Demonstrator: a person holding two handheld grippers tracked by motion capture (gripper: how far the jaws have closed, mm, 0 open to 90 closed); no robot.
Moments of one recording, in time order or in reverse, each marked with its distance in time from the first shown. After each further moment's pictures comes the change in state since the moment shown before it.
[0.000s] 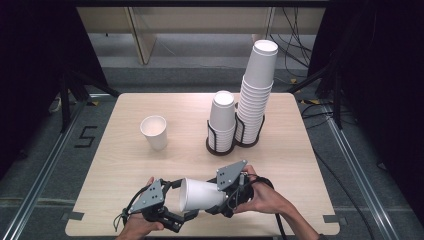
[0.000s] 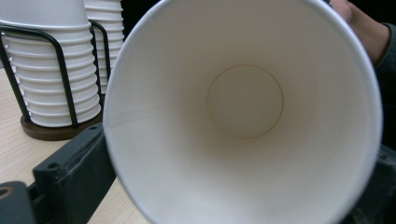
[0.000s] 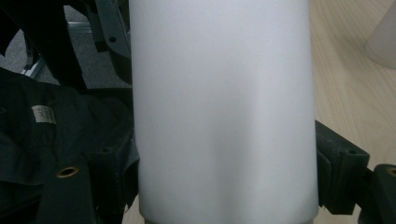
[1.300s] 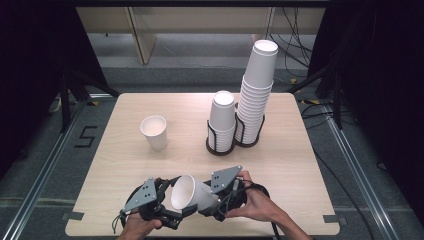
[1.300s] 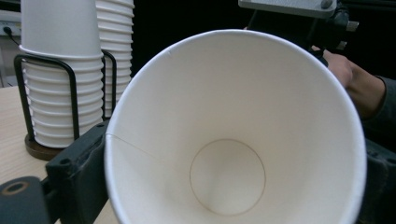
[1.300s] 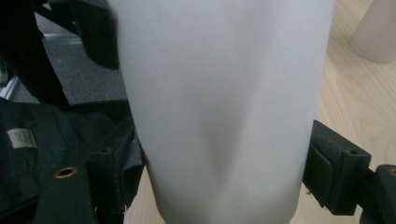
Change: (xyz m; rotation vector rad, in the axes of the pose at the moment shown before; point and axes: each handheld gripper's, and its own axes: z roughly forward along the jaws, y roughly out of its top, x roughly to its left) left arm -0.001 0.006 -0.007 -0.112 0.024 -0.041; right arm 0.011 0.004 0.015 -0.020 -0.080 0.066
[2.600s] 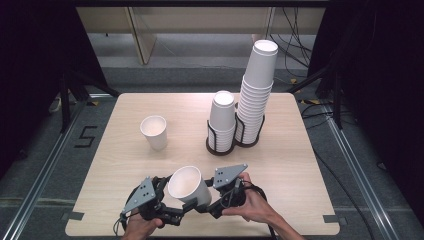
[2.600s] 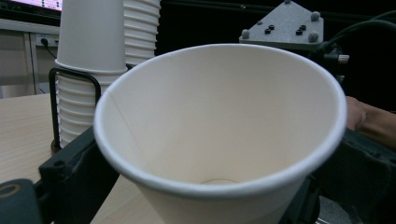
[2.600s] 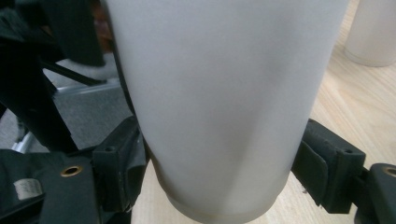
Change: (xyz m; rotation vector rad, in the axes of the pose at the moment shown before) left arm -0.003 0.004 0.001 -0.059 0.088 -0.033; right arm -0.006 -0.014 0.011 -0.163 0.012 0.126
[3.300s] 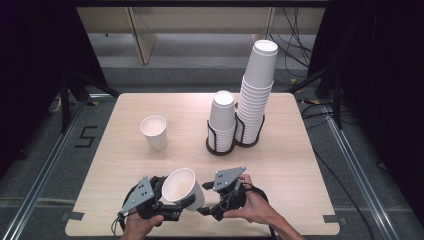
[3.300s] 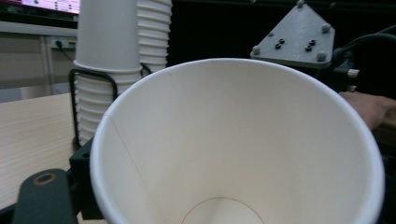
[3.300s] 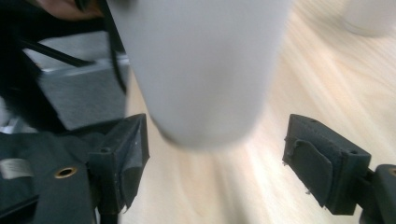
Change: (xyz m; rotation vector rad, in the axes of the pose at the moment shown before) left arm 0.007 0.001 -0.004 0.025 0.056 0.038; right arm -0.002 -0.009 0.000 0.089 -0.040 0.005
